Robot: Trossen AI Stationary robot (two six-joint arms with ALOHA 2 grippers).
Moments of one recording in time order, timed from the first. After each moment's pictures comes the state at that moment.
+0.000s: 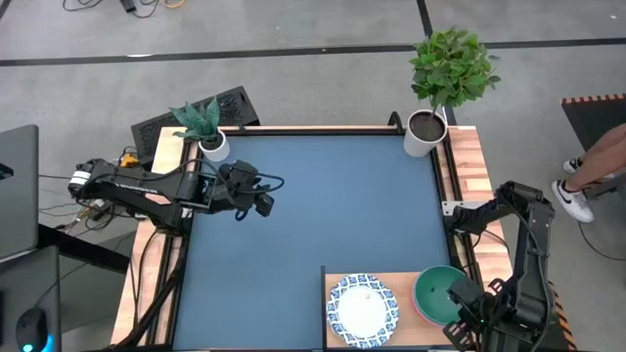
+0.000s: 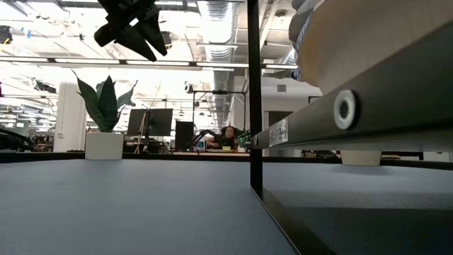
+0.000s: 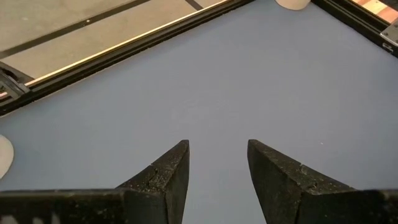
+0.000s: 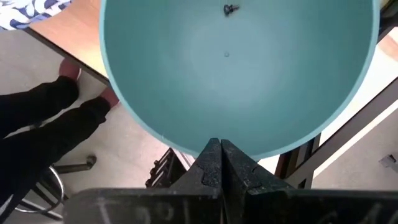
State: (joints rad) left arm -0.11 1.18 1.04 -0.70 -0.67 -0.80; right arm 1.19 1.66 1.71 -1.57 -0.03 2.11
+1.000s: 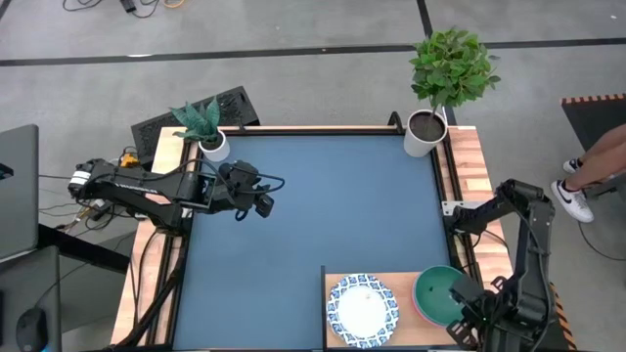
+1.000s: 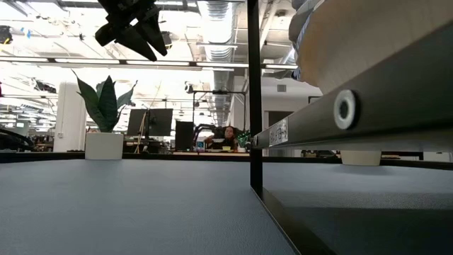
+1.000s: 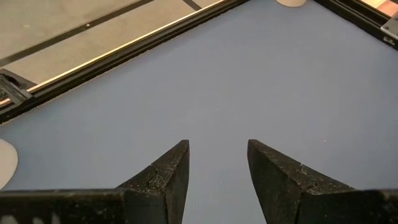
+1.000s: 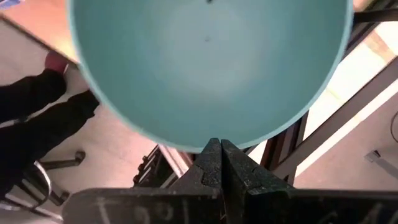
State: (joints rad) left arm -0.11 1.18 1.04 -0.70 -0.67 -0.77; right arm 1.20 1.64 1.68 -1.57 -0.06 2.10
